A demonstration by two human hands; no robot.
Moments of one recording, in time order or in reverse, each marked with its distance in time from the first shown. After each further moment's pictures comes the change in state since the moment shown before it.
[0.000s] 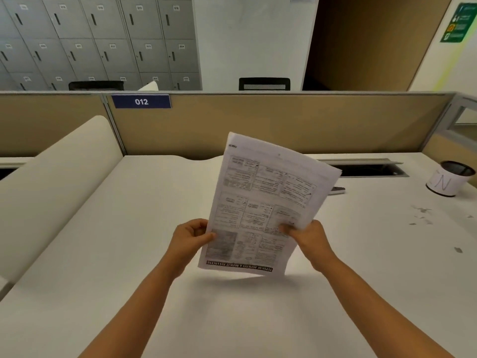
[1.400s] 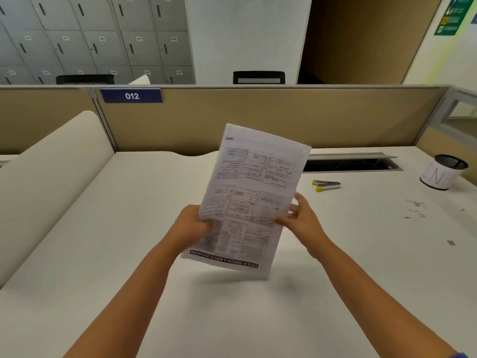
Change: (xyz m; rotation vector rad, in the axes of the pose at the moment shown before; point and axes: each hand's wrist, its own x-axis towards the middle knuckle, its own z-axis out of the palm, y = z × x) left_hand 0.024 0.030 0.011 0.488 -0.044 0.003; right_hand 0.024 -0.001 -0.002 -0.087 -0.034 0.068
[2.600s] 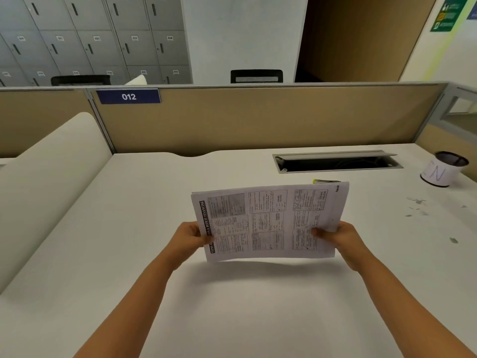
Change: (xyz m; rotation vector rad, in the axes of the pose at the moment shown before) left_hand 0.004 -0.046 0.006 -0.350 -0.121 -0.079; right_hand -0.005 0.048 -0.076 0.078 0.061 0.114
